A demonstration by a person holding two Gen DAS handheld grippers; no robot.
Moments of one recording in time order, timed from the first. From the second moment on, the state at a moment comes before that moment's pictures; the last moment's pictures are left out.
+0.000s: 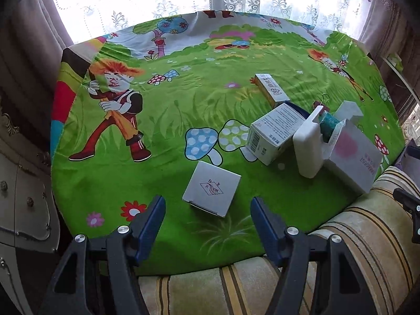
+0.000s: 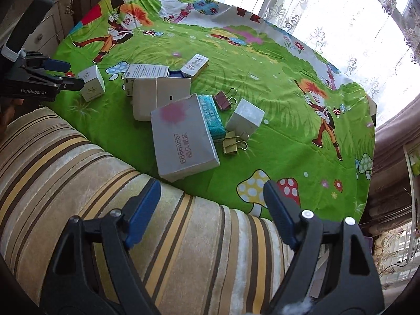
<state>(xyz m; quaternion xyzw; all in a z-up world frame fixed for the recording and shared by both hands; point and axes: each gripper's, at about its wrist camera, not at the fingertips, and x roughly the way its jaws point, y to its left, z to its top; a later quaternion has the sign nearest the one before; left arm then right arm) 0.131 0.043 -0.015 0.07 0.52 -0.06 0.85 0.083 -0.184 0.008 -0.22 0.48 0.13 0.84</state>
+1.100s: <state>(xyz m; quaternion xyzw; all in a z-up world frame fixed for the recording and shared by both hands) 0.136 0.042 -0.005 0.03 0.49 -0.10 0.86 0.133 -0.128 -0.045 -0.31 0.50 0.14 0.80</state>
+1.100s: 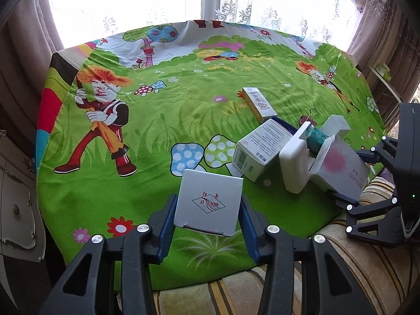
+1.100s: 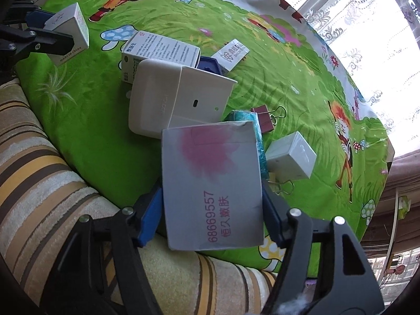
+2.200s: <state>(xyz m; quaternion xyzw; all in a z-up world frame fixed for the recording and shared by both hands) 0.080 -0.107 0.035 0.01 0.48 -0.23 0.85 0.048 -0.276 0.047 -0.08 0.44 0.08 0.89</state>
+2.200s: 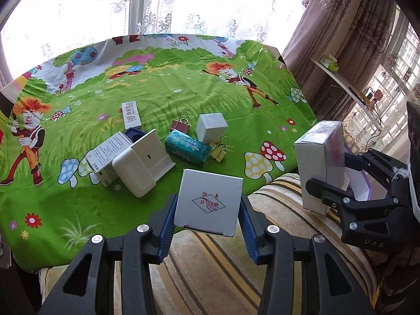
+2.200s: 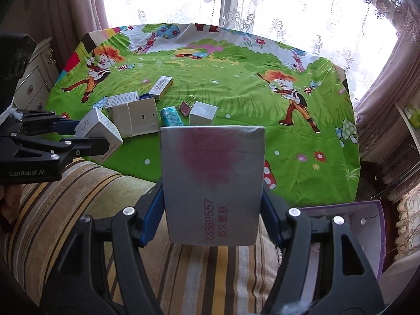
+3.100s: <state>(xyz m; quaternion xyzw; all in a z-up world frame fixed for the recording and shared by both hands) 0.032 -0.265 0.043 0.02 0.49 -0.36 0.79 -0.033 -0.468 0.051 0.05 0.43 -0.11 0.90</state>
